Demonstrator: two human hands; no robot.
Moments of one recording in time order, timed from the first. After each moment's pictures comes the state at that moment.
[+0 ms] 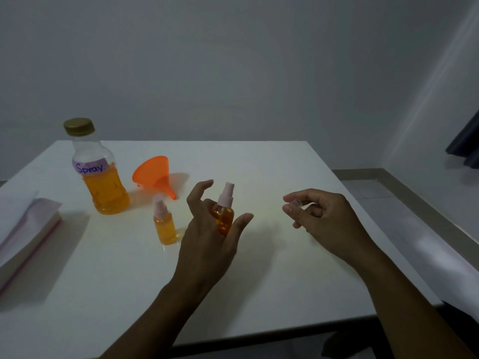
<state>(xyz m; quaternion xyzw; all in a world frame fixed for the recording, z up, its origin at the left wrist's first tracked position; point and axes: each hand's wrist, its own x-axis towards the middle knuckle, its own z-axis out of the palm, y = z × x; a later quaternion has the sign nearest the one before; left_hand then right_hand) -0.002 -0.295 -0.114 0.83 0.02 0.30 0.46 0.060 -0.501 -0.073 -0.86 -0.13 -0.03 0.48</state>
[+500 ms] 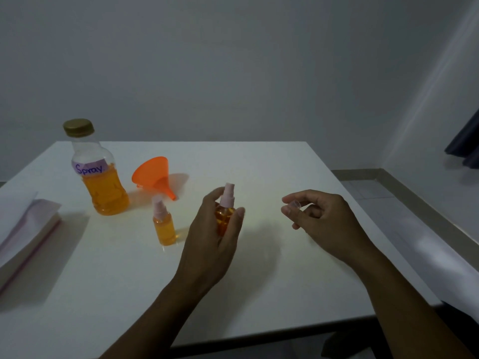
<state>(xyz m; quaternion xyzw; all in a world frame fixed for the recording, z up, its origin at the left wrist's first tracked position) -0.003 -0.294 -0.114 0.83 0.02 0.24 0.51 0.058 -0.501 -0.073 -0.87 -0.13 -0.04 0.47</state>
